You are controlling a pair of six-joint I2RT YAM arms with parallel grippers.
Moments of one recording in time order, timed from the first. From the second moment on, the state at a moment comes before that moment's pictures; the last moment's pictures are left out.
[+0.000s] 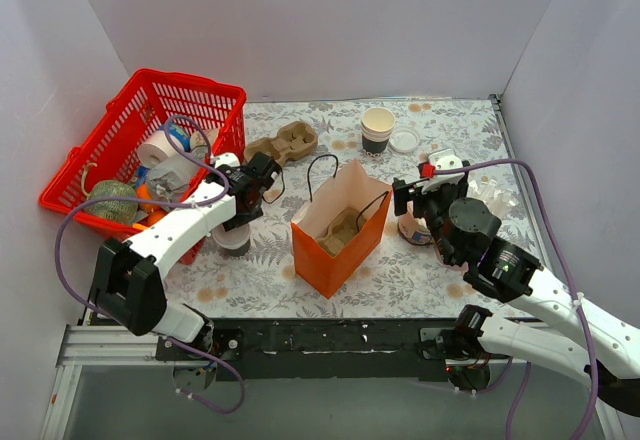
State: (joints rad) left arm -0.57 1.45 1.16 -1.05 -0.60 -1.02; right arm 0.98 0.73 0.85 -0.17 0.72 -0.13
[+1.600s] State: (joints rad) left arm -0.57 1.36 1.14 -1.02 -0.43 -0.91; right arm 0.98 0.73 0.83 -0.16 0.74 -0.14
